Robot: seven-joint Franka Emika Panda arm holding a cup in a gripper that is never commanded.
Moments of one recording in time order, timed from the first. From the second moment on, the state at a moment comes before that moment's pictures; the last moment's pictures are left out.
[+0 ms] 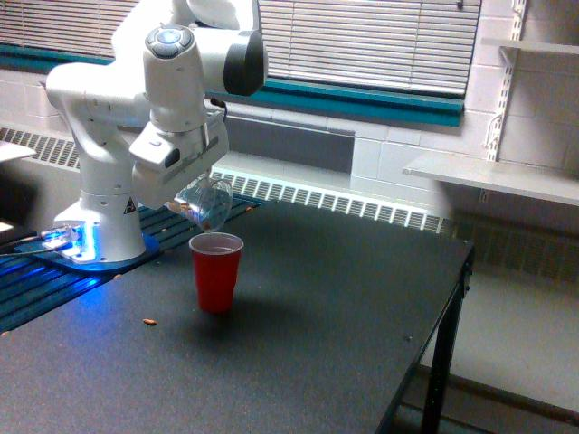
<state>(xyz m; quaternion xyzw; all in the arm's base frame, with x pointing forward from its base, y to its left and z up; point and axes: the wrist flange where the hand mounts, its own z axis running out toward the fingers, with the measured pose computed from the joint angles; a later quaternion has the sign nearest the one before) 0.282 -0.126 0.298 -0.89 0.41 0.15 0.13</state>
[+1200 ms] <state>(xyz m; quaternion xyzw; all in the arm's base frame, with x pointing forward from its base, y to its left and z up) 0.278 -0.122 0.286 -0.88 0.40 0.19 0.15</state>
